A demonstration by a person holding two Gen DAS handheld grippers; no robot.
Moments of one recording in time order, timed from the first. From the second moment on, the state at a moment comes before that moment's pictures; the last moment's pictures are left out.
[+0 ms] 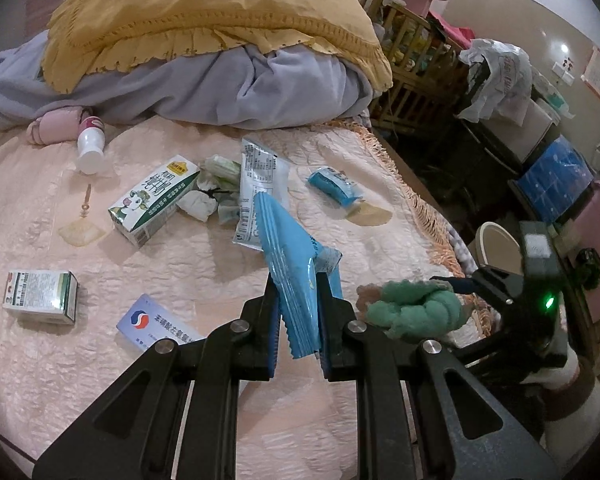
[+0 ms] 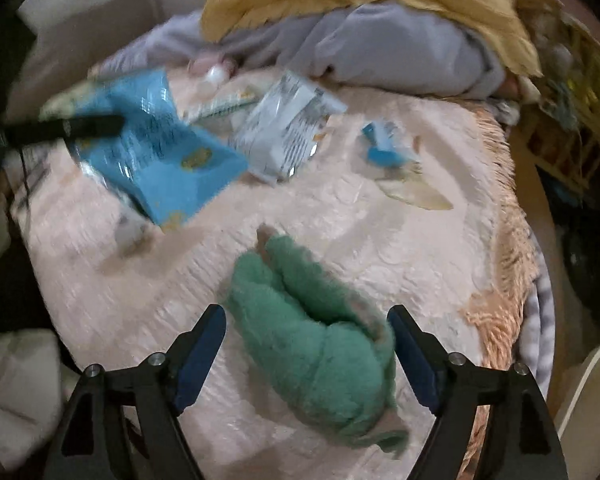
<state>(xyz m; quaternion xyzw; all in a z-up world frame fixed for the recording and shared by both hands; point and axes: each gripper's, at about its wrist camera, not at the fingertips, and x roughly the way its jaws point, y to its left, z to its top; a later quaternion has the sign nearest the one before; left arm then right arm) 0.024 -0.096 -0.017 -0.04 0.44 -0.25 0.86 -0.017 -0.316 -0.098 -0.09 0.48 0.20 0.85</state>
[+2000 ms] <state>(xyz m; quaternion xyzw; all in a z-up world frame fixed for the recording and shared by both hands) -0.015 -0.436 -0.009 0.03 0.42 -0.44 0.80 -0.154 -0.629 -0.060 0.24 0.36 -0.20 0.88</state>
